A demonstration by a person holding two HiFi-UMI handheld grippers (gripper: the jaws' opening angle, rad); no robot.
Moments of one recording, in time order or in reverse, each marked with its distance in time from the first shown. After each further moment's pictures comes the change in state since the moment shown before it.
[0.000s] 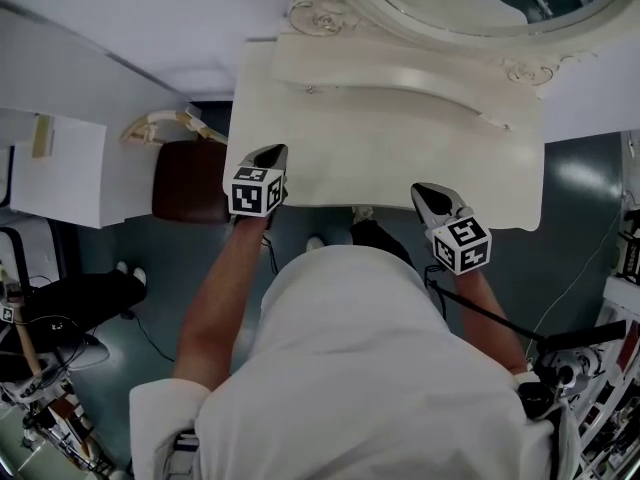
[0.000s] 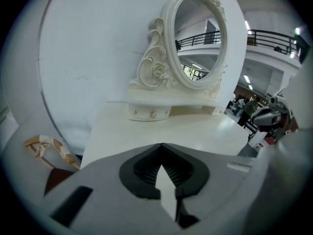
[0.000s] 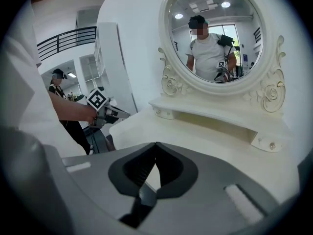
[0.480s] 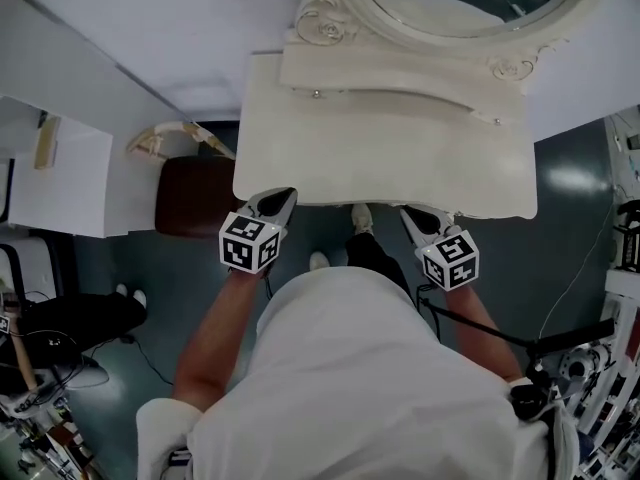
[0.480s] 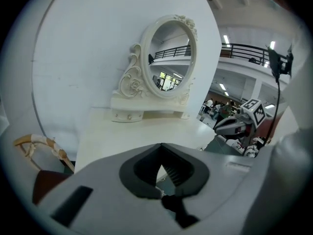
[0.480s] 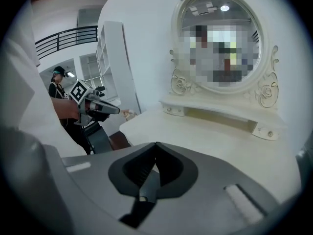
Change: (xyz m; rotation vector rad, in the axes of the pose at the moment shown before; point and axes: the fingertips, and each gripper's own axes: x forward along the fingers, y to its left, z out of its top) left arm -0.121 -0.065 -0.041 0.064 -0.086 -0.237; right arm -0.021 0.090 -0.032 0.006 -0.014 -0.031
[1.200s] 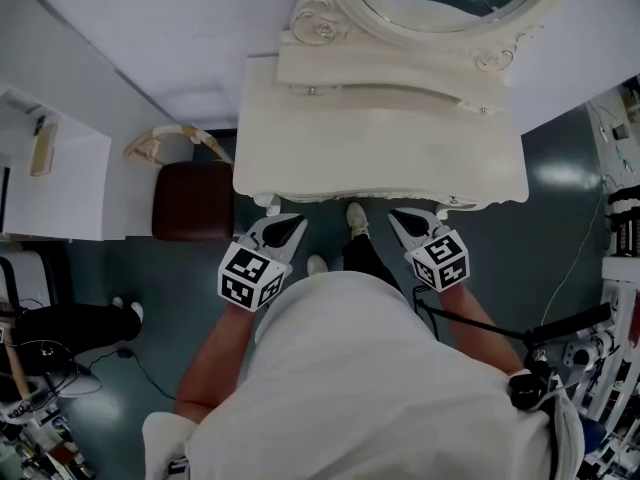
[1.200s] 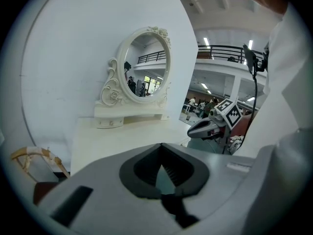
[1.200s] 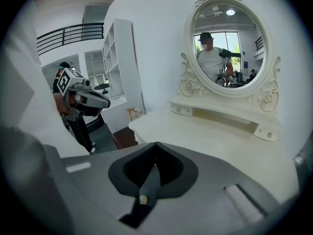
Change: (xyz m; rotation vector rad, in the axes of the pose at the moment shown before) left arm -0.087 -0.084 -0.025 0.145 -0.053 -0.148; right arm -0.019 0.074 -0.019 -0.064 -0.014 -0.016
